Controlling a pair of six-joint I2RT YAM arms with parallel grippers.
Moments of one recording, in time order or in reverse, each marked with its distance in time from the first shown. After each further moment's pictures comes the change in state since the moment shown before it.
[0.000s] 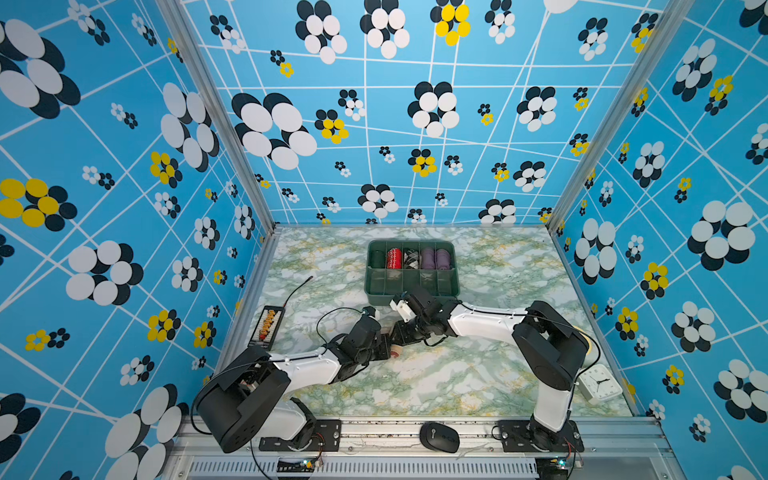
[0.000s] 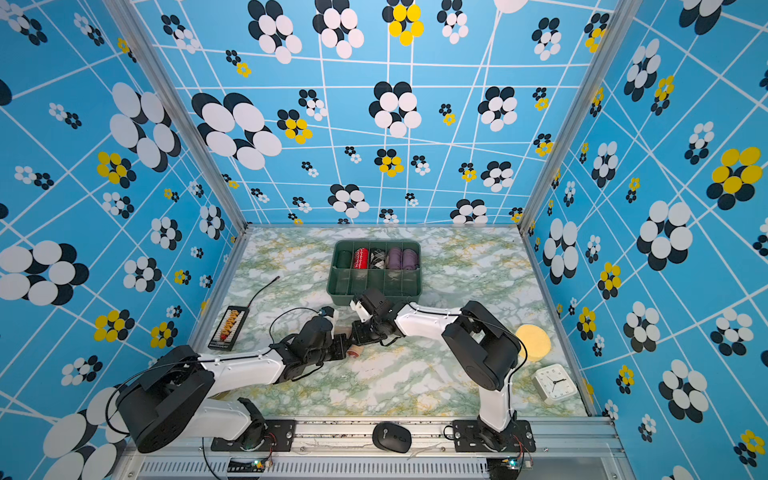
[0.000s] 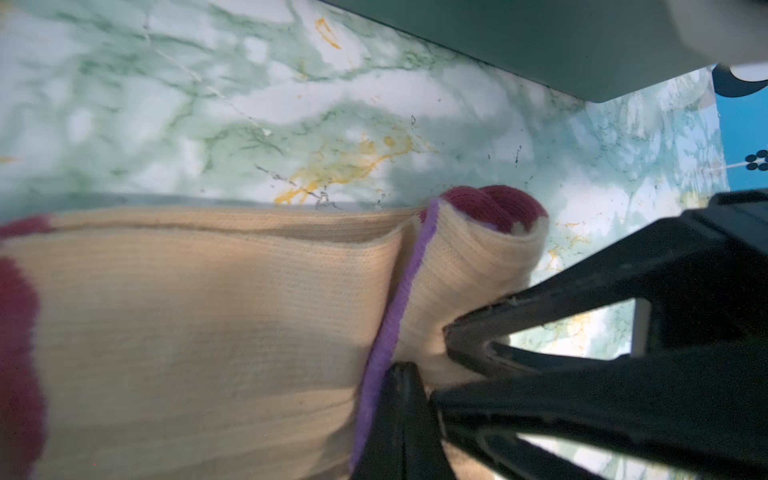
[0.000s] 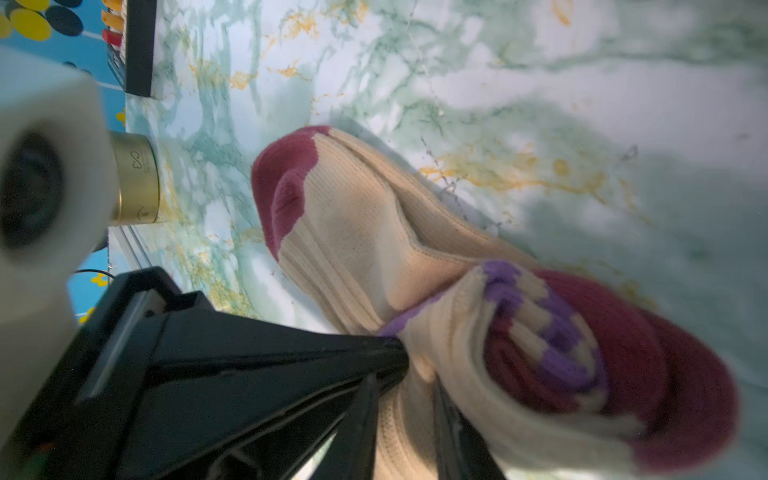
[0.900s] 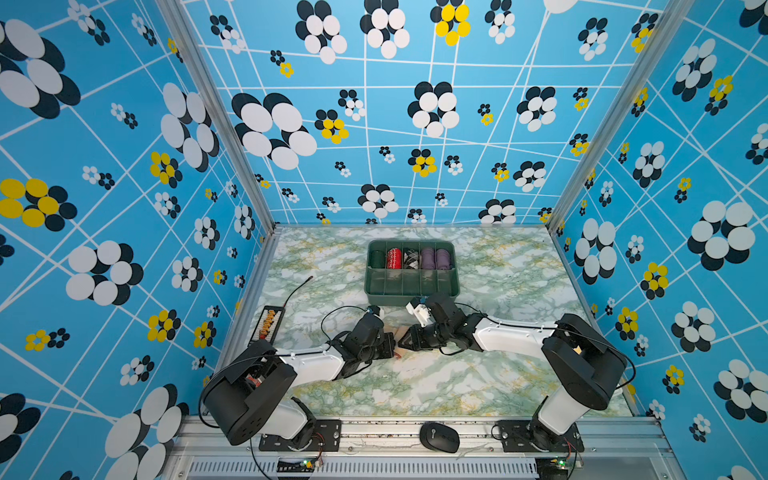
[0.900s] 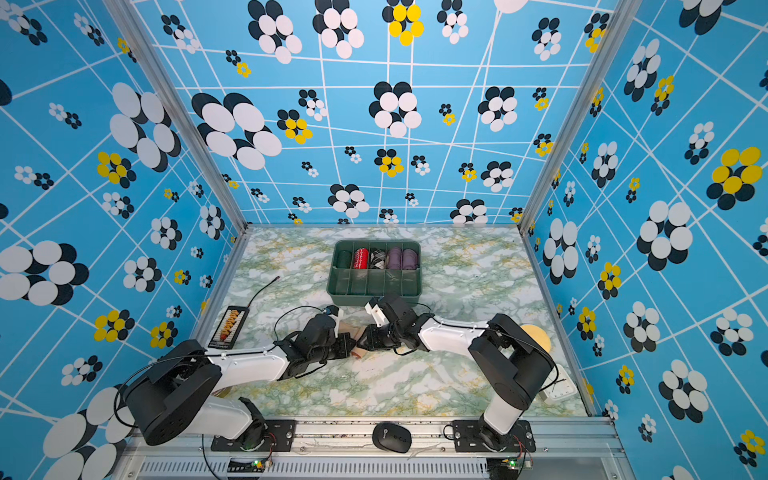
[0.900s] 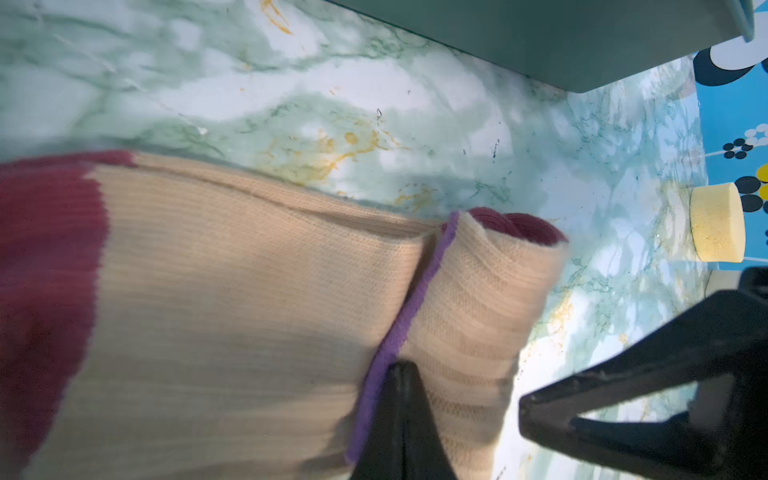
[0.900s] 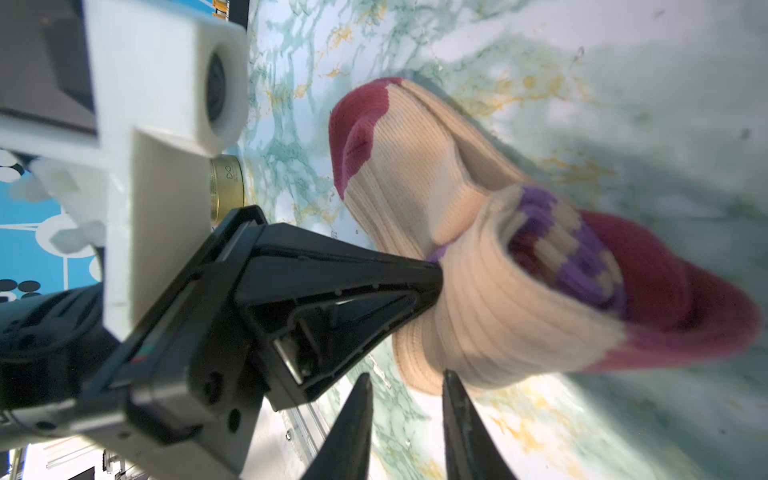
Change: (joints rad) left arm -0.001 0.036 0.035 -0.002 0.044 0.004; right arm -0.047 -0.203 -0.273 0.220 -0.097 0.147
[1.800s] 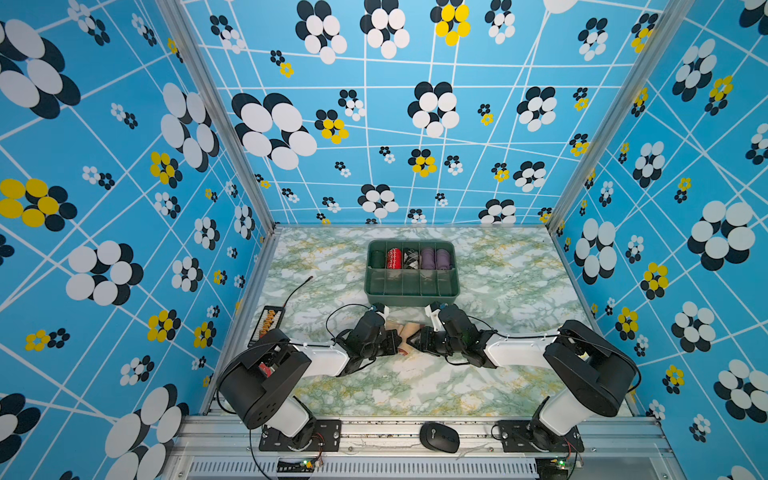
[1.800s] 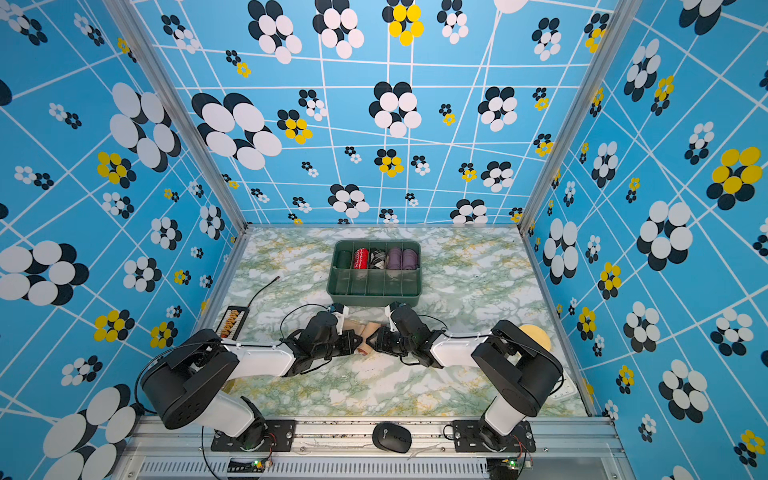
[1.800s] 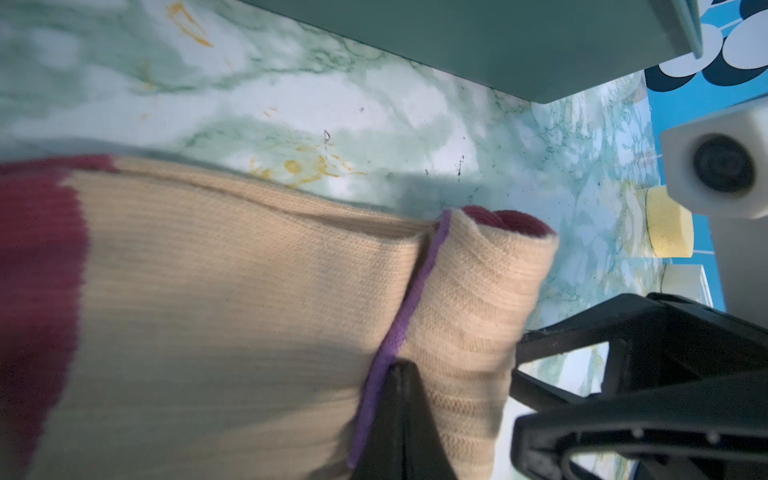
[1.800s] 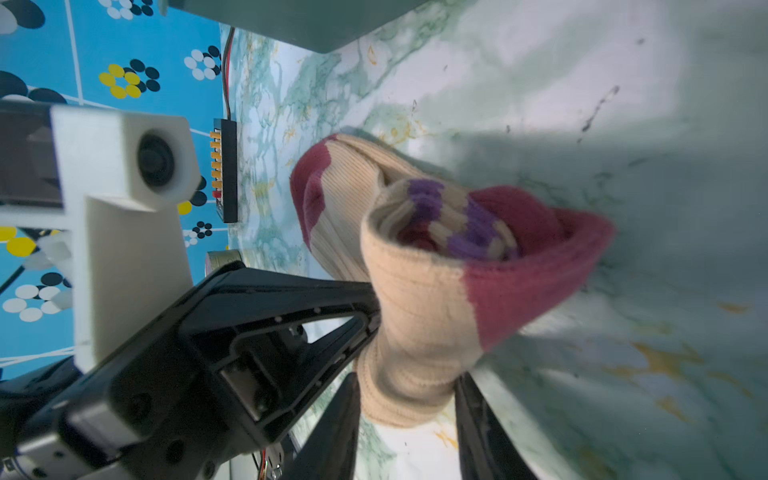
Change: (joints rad) left arm 0.023 0.100 0.005 0.158 0.086 -0.004; right arm -0.008 -0.039 -0.220 0.328 0.170 0.269
